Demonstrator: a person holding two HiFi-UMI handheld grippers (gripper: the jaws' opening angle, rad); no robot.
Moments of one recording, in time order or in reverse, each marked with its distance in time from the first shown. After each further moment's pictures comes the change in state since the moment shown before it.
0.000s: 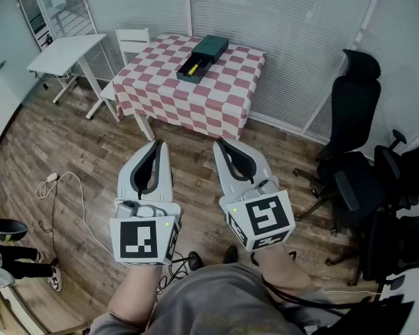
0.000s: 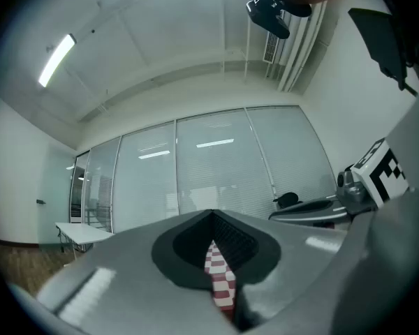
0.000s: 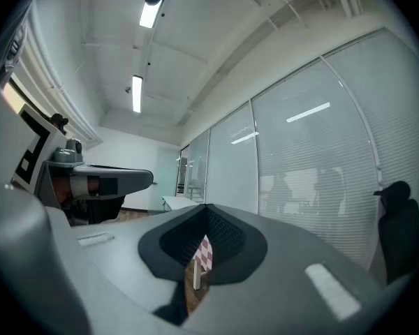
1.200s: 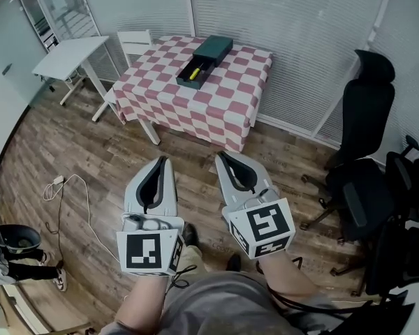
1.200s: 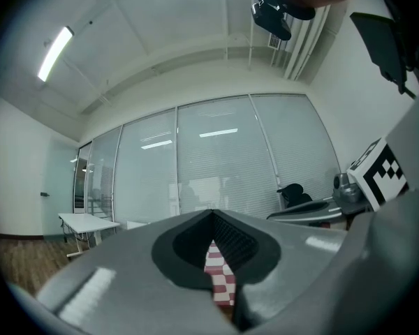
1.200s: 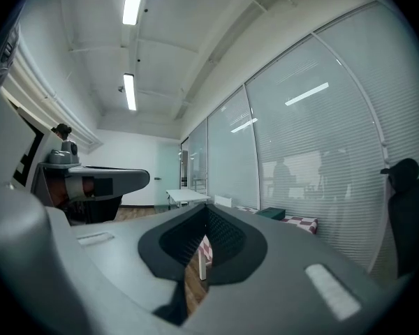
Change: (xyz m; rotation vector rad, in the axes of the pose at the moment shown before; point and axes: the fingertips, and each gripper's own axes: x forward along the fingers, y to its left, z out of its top) left arm 0.054 -0.022 -0.040 -0.026 0.078 0.039; right arm 0.030 -0.056 -0.044 0.063 0.079 0.053
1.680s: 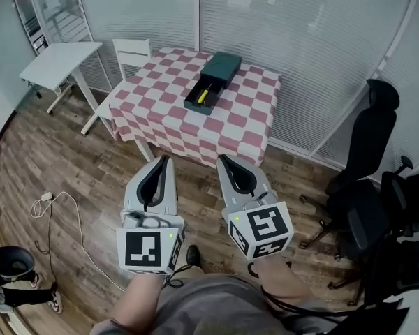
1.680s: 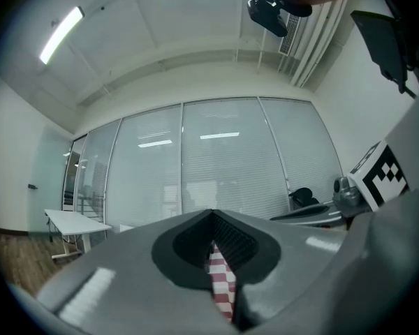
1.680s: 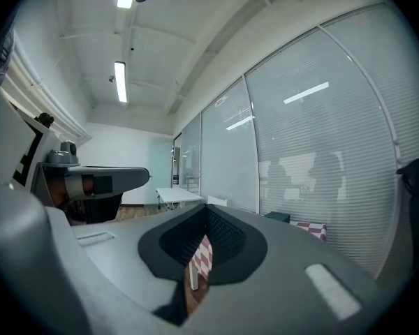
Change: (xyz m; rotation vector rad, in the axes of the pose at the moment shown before) left arm 0.106 0.116 -0.016 -0.037 -0.040 -0.062; right arm 0.151 -0.009 0.010 -0.002 0.015 -0.068
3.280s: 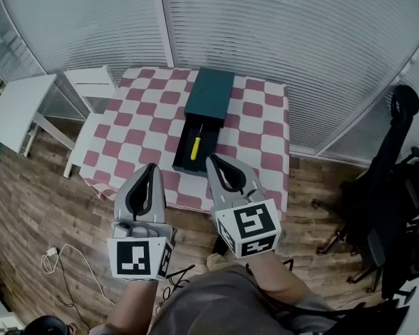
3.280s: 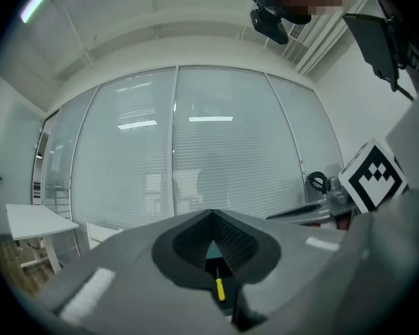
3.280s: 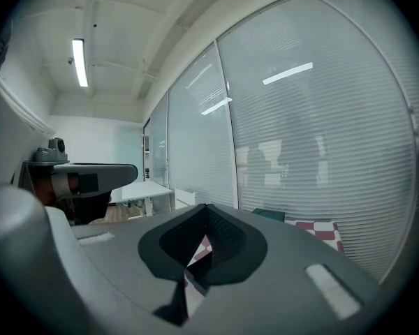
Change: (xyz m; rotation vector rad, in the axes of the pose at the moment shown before) left arm 0.303 0.120 -0.077 0.009 0.080 -0.157; right arm 0.285 -0.160 -0.028 0.086 0.091 -0.170
